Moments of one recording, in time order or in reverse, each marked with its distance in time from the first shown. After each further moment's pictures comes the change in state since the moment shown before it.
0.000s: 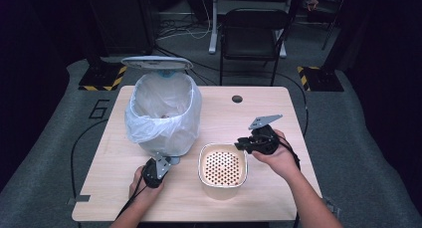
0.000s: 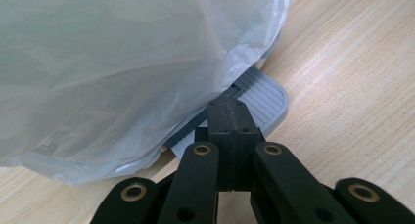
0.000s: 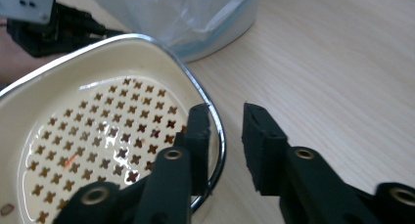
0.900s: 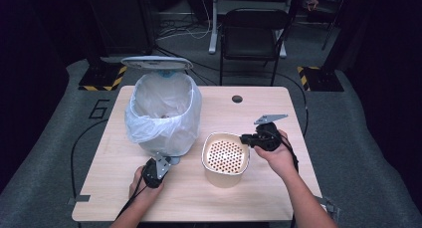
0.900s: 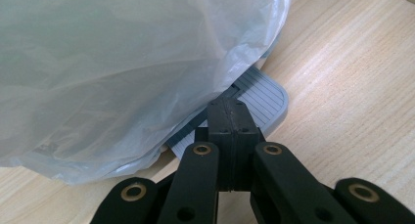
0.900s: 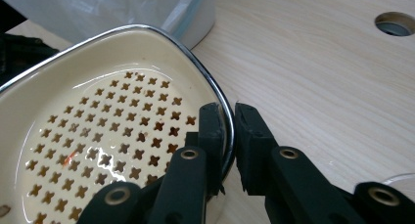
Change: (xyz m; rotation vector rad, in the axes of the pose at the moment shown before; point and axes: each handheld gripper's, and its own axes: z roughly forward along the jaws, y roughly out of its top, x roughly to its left) left arm 0.000 0.000 0.000 0.000 0.004 0.004; right arm -0.020 -0.014 0.013 -0.037 -0.060 0.137
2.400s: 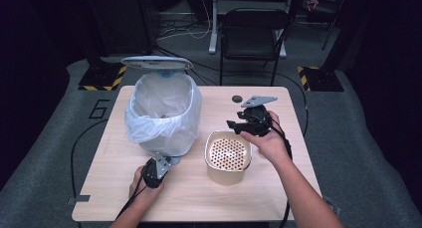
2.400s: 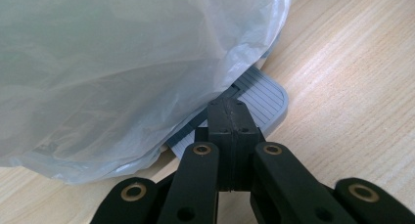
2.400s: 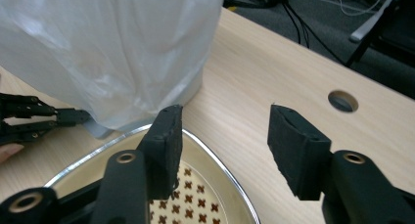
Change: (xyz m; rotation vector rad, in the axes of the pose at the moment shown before) left arm 0.000 0.000 0.000 0.000 -0.001 -0.001; right arm 0.035 0.065 -0.014 -0.075 -0.145 -0.082
